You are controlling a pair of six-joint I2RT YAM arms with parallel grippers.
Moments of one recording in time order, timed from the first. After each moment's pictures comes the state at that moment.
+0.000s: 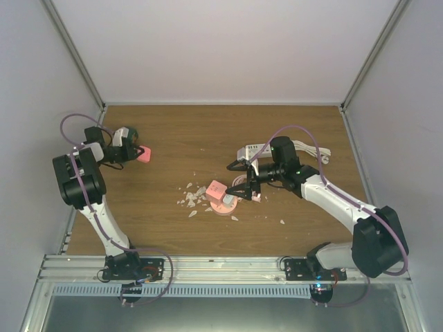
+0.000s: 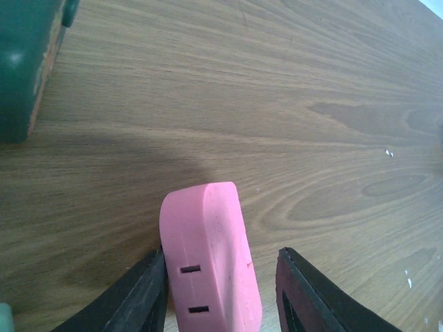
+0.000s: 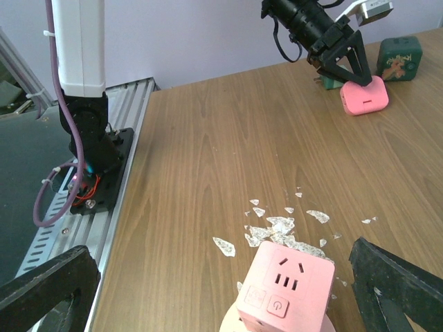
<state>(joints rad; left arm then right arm) 0.40 2.03 1.28 -0.38 0.82 0.20 0.50 1.34 0.85 -0.10 -0.99 -0.33</state>
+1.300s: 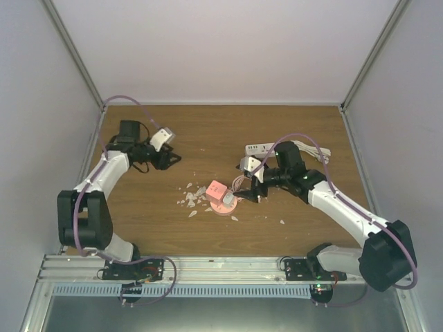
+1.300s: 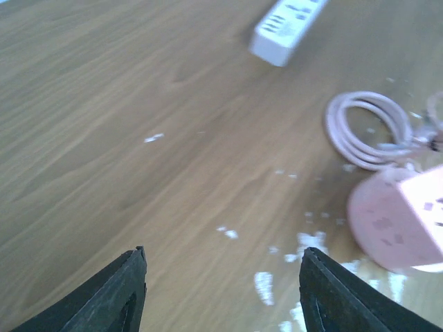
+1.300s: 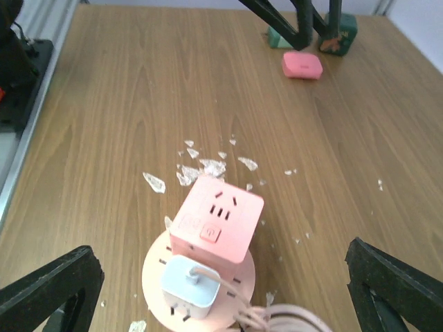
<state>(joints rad) 0.04 1.54 1.09 -0.51 0.74 0.57 0.50 1.24 0.84 -0.26 -0.75 -0.63</state>
